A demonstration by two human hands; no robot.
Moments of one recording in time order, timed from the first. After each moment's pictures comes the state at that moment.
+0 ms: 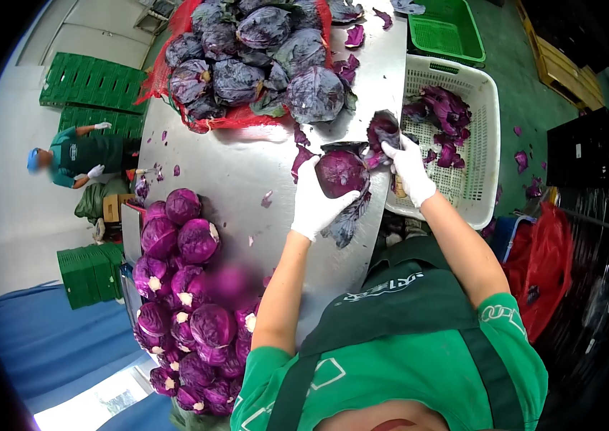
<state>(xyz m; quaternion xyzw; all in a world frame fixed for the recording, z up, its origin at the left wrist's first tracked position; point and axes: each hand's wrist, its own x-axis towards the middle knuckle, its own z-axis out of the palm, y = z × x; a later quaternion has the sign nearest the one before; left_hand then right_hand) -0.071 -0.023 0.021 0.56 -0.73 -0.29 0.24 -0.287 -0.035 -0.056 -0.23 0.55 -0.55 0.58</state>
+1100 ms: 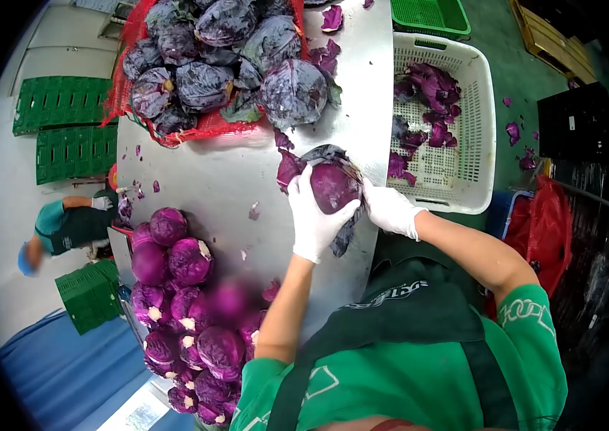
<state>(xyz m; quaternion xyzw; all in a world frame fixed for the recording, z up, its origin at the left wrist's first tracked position) -0.077 -0.021 0.007 0.57 -0.75 -0.25 0.21 -0.259 0.008 -0.035 -0.63 0.59 -0.11 0.49</state>
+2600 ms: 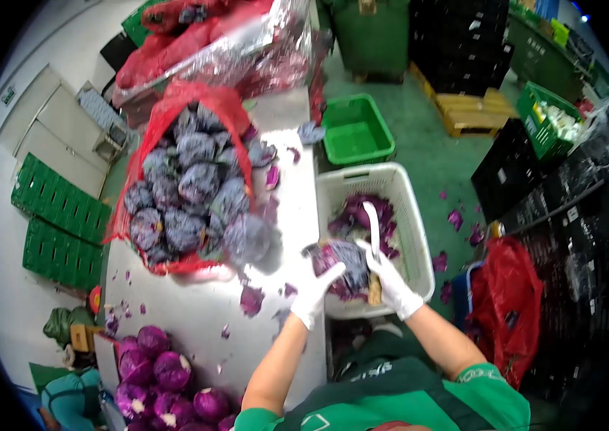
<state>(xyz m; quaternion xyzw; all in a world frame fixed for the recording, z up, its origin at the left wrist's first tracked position) -0.210 -0.044 0.031 0.41 -0.50 -0.71 0.26 -0.371 0.049 0.014 -0.16 0.40 -0.67 0.60</state>
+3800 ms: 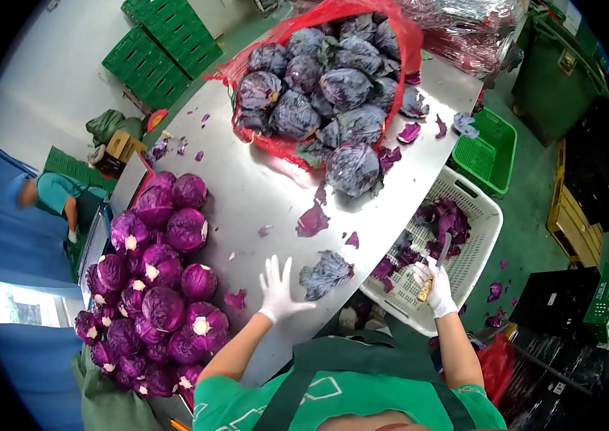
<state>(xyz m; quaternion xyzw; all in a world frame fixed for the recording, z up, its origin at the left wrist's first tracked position) -0.017 0.091 -0.027 0.73 -0.65 -0.21 -0.01 -0.423 0.007 -0.113 -0.06 0.53 -0.48 0.70</state>
